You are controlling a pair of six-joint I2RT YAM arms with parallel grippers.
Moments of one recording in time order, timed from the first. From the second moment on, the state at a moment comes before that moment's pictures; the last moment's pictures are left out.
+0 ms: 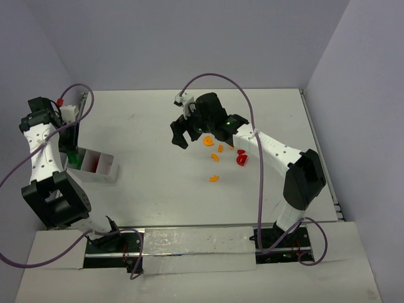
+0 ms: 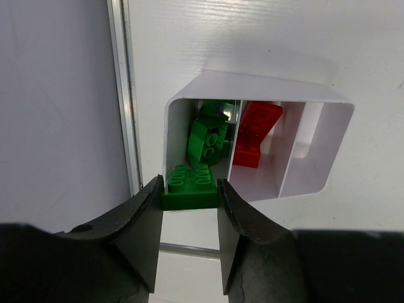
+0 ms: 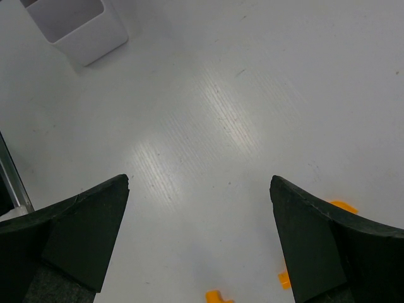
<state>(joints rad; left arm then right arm) 0.43 1.53 1.45 -1.03 0.04 0.44 0.71 1.71 1.48 -0.32 -0.32 -0.04</state>
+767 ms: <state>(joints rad) 0.13 1.45 1.76 -1.00 0.15 0.37 0.58 1.67 1.39 -0.39 -0.31 -0.04</state>
